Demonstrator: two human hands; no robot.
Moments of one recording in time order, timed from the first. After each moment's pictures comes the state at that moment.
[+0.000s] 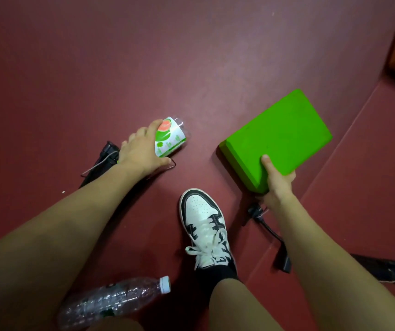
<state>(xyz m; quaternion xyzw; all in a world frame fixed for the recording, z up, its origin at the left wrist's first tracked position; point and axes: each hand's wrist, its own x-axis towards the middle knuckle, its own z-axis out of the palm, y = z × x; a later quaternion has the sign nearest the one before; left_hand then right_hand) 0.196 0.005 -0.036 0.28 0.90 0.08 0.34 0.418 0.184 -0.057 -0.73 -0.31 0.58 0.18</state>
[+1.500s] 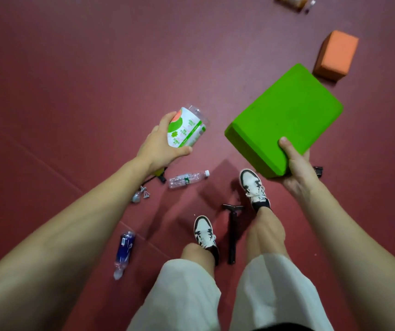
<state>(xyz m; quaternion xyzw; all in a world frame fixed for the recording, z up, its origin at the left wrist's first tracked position) 0.333 -0.229 0.504 0.24 0.86 0.26 0.38 0.549 -0.037 0.484 -0.61 -0.31 0.71 0.19</state>
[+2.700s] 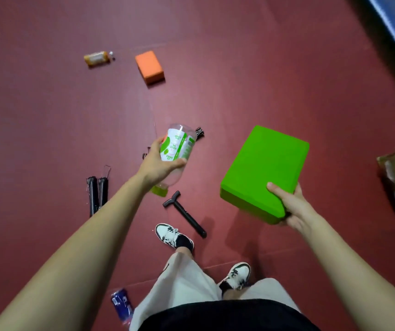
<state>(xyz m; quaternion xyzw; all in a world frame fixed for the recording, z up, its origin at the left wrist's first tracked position) 0.708 -0.177 0.654 0.45 0.70 0.22 0.51 1.011 -0.232 0.616 -0.72 -0.11 0.58 0.36</state>
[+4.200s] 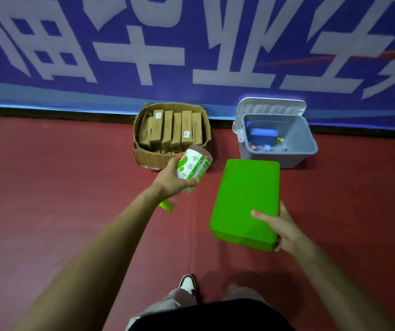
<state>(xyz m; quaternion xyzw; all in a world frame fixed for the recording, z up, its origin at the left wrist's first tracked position) 1.512 -0.260 0.728 0.82 0.16 -0.10 0.54 1.496 -0.543 0.698 -0.71 0.24 0.22 0.63</state>
